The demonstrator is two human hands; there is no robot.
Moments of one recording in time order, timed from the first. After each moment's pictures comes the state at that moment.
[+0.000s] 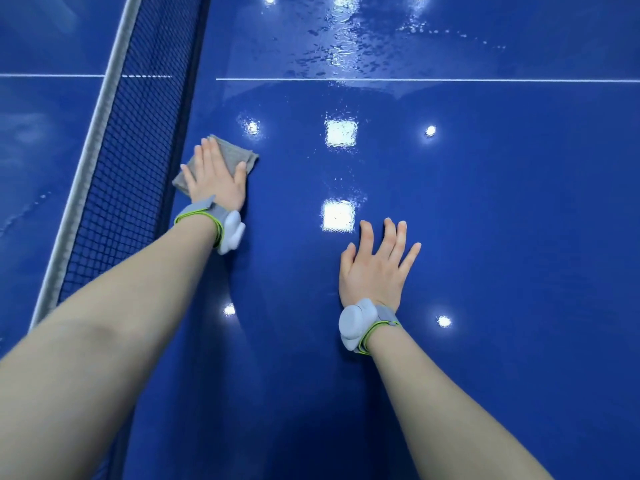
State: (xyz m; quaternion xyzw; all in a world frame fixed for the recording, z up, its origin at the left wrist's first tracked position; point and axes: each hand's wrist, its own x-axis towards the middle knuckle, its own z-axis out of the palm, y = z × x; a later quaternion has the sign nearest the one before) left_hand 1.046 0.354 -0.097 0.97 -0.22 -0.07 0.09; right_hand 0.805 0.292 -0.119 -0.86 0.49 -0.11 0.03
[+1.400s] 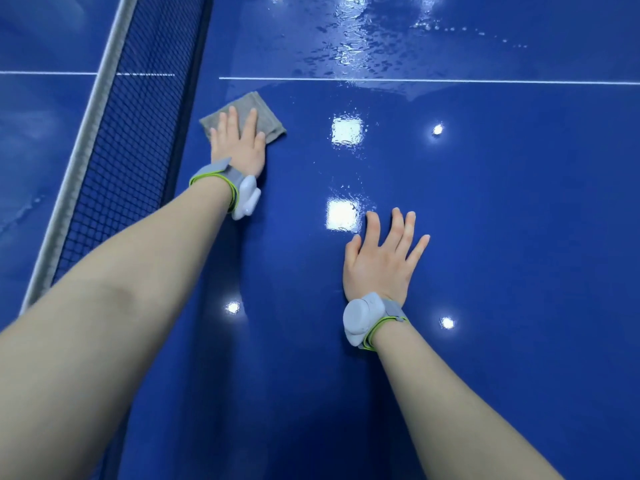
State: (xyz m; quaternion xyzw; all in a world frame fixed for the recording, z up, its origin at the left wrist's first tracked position) left_hand 1.082 0.300 -0.092 0.95 -0.28 -0.12 0.07; right_hand 0.828 0.273 -0.122 -0.86 0.49 -0.13 0.04
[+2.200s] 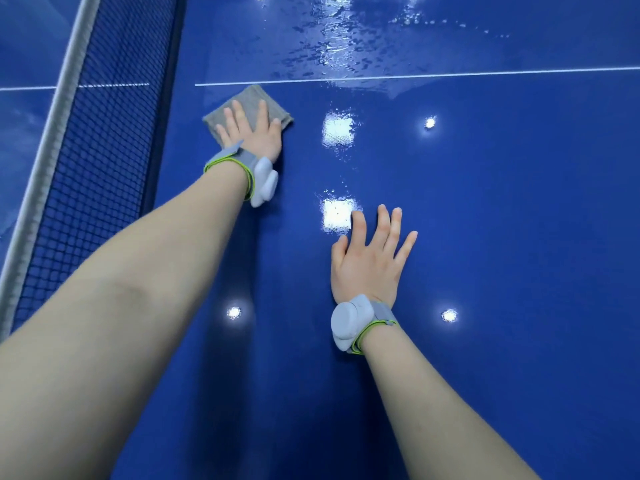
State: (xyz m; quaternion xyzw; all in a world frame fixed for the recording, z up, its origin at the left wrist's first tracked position) left_hand 1.065 0.240 -0.084 0.95 -0.25 -0.19 0.06; right_hand 0.836 0.267 -0.120 -0.86 0.49 -0.13 0.04
